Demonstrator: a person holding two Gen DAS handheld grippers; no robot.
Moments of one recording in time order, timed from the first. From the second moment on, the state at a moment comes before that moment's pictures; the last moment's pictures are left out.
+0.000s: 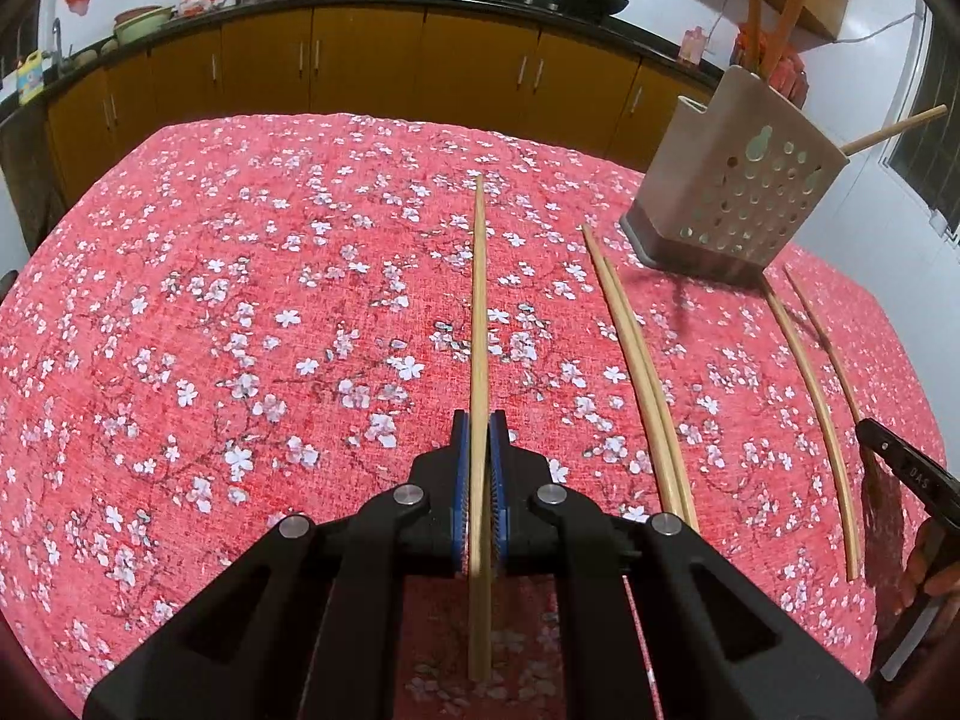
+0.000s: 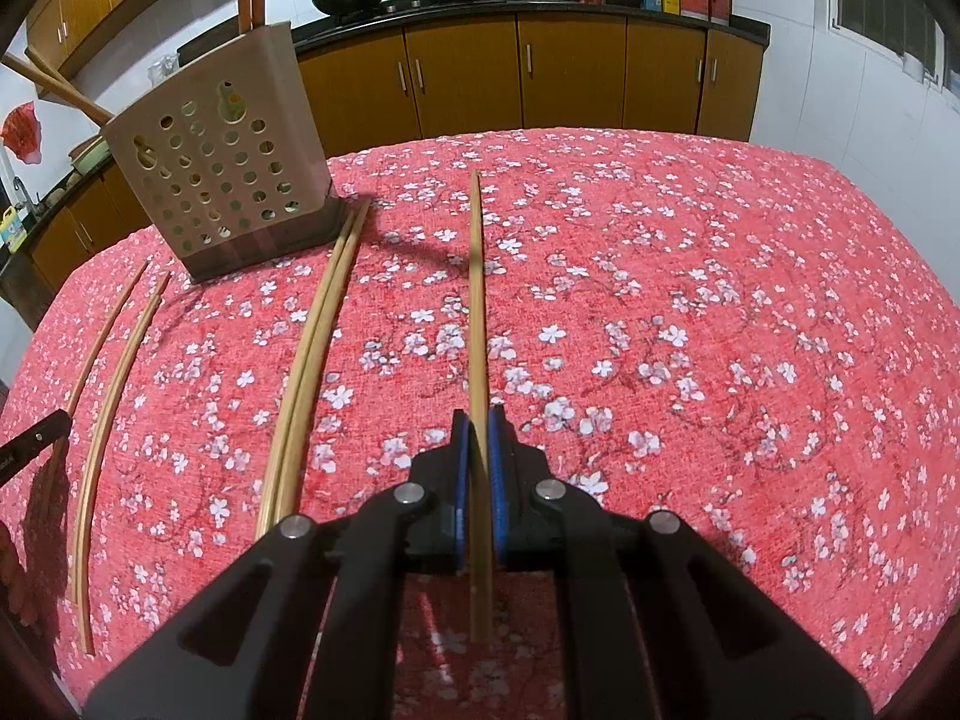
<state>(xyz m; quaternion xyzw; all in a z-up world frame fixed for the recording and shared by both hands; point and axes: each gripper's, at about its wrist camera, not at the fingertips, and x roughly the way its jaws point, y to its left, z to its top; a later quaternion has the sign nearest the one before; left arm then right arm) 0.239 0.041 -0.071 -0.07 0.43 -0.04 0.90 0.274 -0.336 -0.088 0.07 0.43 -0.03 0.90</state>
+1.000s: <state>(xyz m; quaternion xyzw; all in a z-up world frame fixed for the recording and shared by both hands) 0.230 0.036 -0.070 -0.05 0.43 -0.04 0.90 0.269 -0.336 -0.088 0.07 0.43 -0.04 0.90</state>
